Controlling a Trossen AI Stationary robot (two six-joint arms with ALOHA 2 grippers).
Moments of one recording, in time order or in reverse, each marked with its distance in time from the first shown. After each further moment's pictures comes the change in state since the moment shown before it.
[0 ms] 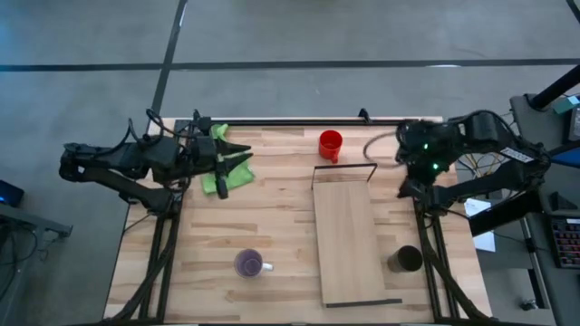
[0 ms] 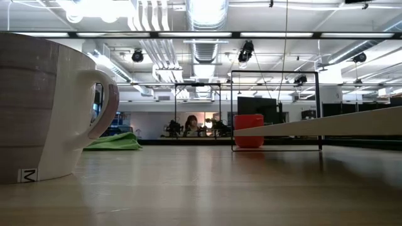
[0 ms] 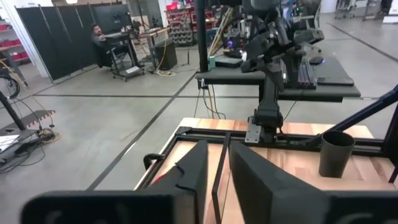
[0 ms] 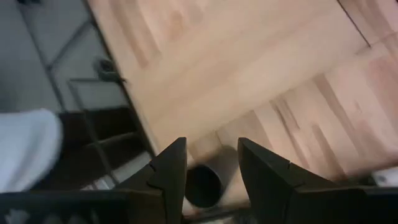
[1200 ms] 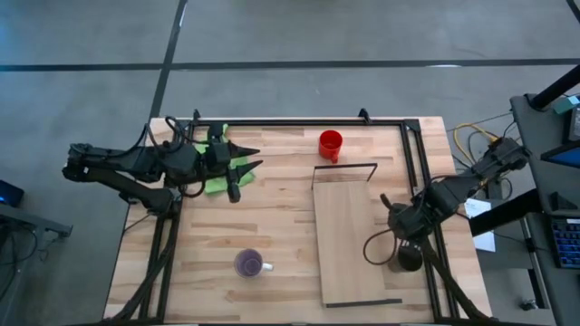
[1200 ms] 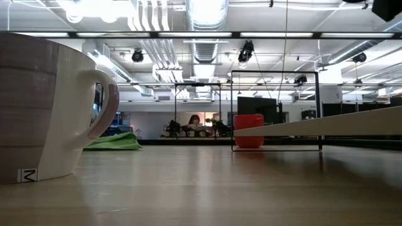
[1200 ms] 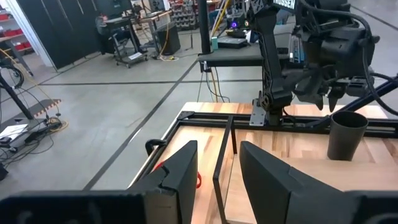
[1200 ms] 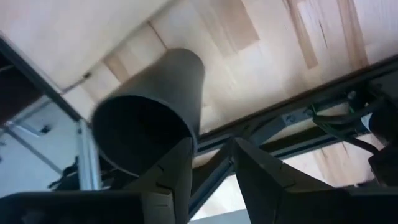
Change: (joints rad) left arm 0.004 0.054 -0.016 0.000 -0.016 -0.007; right arm 0.651 0.037 -0.523 0.195 0.070 0.578
